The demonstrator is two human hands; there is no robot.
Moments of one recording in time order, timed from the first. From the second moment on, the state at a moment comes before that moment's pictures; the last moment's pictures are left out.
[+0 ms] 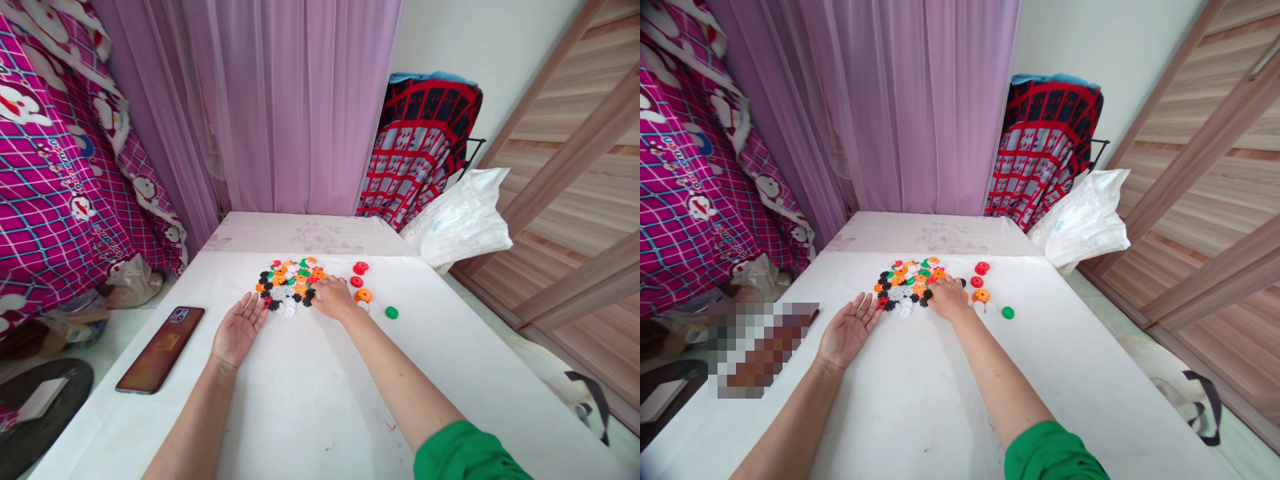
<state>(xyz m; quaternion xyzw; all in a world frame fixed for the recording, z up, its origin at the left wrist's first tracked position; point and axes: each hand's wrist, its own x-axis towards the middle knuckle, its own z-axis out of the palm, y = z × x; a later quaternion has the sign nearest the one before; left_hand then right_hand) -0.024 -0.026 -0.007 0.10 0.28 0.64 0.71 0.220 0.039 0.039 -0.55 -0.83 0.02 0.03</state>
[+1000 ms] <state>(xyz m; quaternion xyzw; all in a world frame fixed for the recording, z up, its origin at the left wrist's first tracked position) -0.024 -0.025 -0.010 0.10 0.27 0.64 0.72 0.303 0.093 0.010 -0.70 -0.59 0.24 0.32</state>
